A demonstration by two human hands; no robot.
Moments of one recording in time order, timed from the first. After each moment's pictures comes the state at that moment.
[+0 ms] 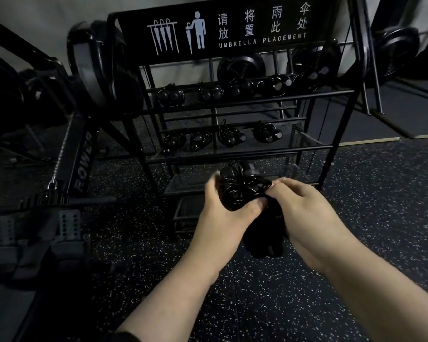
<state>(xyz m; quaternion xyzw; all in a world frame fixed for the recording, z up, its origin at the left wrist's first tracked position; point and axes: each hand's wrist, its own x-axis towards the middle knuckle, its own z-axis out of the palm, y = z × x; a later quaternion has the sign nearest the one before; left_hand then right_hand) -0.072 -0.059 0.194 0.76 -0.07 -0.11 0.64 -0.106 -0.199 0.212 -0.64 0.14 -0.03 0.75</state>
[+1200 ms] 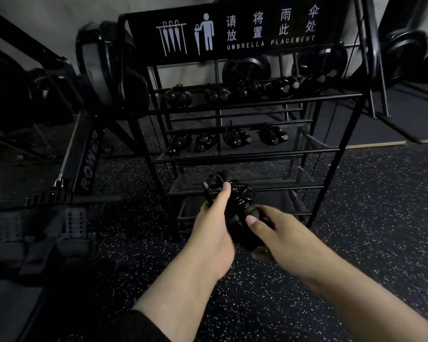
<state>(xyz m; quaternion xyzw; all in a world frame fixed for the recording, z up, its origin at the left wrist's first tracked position) -0.052 -0.054 0.178 0.52 0.13 -0.23 0.81 -0.106 -0.187 0.175 -0.79 0.10 0.05 0.60</state>
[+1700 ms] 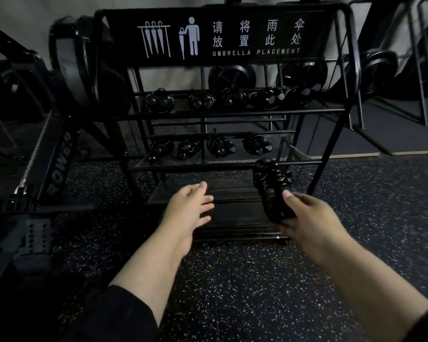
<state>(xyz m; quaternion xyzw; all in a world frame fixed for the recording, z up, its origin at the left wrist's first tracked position) 0.020 -0.054 0.171 0.68 0.07 -0.14 0.71 -0.058 -0.262 0.172 -0.59 0.27 -0.07 0.75</state>
